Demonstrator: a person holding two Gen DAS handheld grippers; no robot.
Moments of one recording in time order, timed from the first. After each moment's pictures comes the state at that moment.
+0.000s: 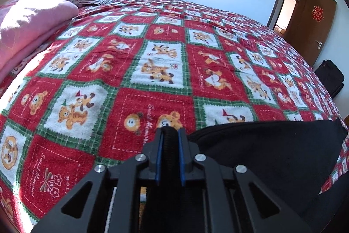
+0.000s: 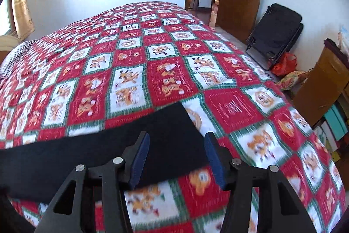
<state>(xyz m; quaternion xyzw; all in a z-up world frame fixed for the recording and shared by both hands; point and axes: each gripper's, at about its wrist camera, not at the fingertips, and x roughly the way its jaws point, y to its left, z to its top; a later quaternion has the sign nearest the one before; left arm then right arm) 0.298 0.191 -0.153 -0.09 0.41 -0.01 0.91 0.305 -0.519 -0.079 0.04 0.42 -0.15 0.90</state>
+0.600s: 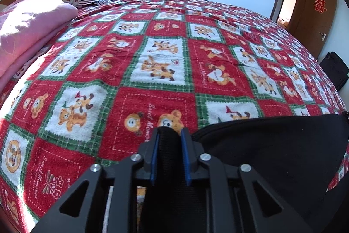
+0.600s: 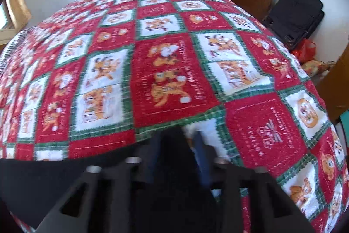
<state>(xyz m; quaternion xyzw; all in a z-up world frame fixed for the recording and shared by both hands) 0.303 0.183 -0.156 -0.06 0.42 0.00 0.90 0.387 -0.557 -0.137 0.06 0.49 -0.10 0.87</state>
